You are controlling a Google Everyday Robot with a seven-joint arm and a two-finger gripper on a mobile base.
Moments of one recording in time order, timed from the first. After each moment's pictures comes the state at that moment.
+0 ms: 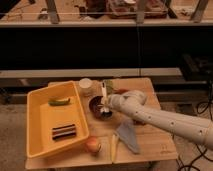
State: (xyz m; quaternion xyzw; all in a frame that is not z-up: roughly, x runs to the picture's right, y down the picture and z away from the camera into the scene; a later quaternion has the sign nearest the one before) arm 0.003 0.061 0.849 0.17 -0.20 -0.59 0.76
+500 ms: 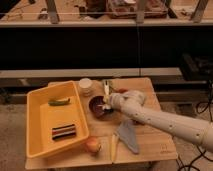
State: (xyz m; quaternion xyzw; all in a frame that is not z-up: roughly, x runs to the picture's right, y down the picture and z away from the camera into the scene) arm 0.010 0.040 0.871 0.18 -0.17 -0.60 0.76
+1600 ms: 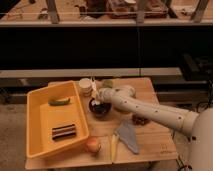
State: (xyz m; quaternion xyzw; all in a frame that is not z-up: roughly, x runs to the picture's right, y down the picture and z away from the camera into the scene) arm -0.062 0.026 0.884 0.22 -0.23 -0.60 0.73
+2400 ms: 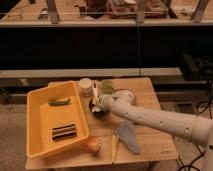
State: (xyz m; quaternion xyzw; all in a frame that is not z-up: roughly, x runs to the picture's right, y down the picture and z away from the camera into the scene) arm -0.040 0.063 0.853 0.18 -0.21 -0.59 0.76
